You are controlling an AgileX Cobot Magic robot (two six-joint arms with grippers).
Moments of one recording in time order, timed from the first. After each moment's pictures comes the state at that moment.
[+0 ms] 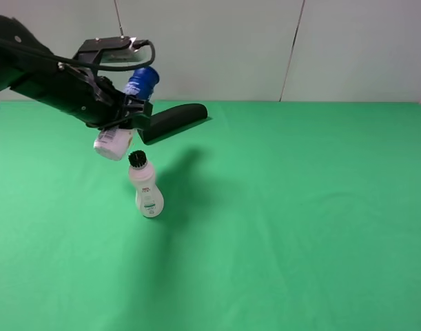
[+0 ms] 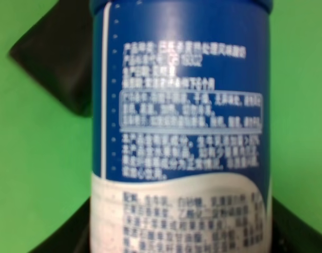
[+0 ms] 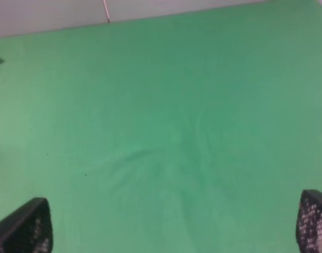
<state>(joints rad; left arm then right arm) -0.36 1.67 -0.92 -0.58 0.14 0.45 -0.06 -0.01 -0.49 0.07 1.01 0.00</state>
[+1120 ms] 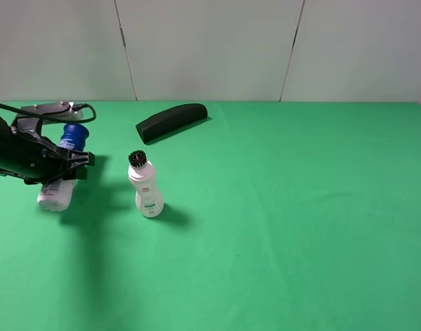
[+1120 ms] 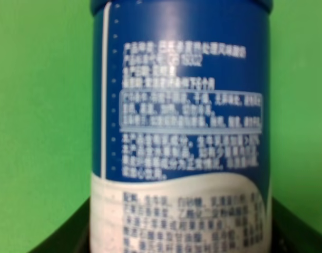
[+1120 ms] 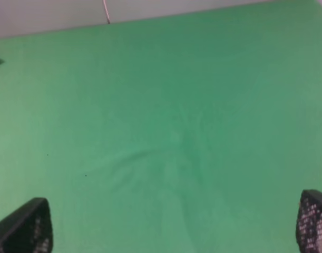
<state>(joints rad) -0.13 1.74 -0.63 -0.59 -0.07 0.42 -0.06 -0.01 -0.49 0.07 1.01 0.00</state>
